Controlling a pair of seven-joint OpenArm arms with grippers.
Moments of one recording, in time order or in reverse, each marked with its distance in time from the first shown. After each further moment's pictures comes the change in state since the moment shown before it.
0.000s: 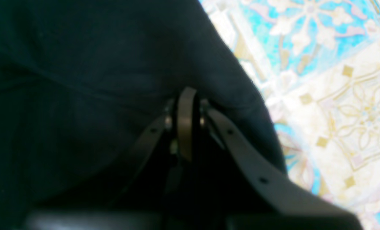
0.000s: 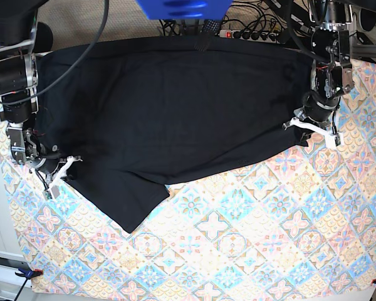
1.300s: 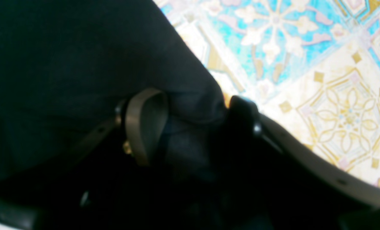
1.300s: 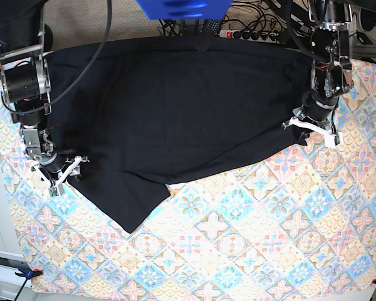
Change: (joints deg) left arm 0.2 0.2 0.0 0.0 -0.9 -0.1 0.2; right arm 2.3 -5.2 -1.4 -11.1 -8.8 -10.3 11.5
